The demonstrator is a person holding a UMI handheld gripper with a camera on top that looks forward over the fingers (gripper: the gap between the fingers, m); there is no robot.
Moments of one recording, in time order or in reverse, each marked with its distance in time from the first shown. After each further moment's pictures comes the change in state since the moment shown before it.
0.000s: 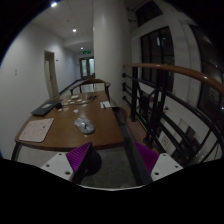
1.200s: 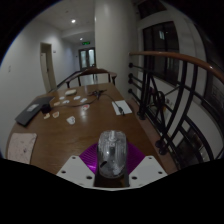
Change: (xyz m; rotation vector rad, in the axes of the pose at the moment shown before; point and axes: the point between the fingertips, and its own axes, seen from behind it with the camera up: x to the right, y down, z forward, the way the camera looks) arm -0.088 -0.044 0.243 -0.095 0.007 -0.003
